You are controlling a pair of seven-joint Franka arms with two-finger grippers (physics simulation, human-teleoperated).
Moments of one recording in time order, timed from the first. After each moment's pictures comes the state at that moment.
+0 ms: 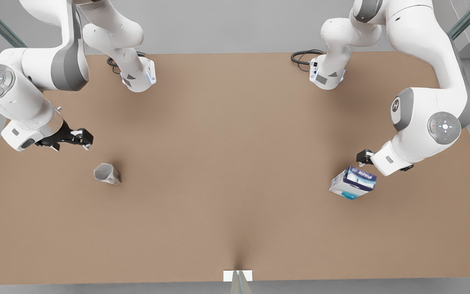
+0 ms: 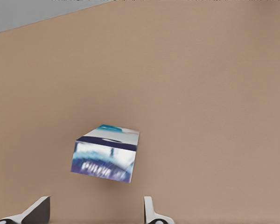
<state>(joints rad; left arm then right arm) -0.12 0.32 0.02 -1.39 0.04 1.65 0.14 0.03 0.09 0.05 -1.53 -0.11 1.63 0.02</state>
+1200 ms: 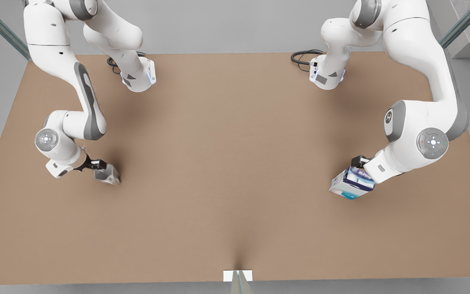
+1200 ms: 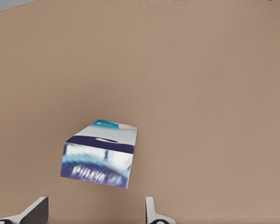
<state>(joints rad) -0.12 0.38 0.01 -1.39 0.04 1.65 0.13 -0.16 0.25 0.05 -2.13 -0.13 2.36 -0.03</state>
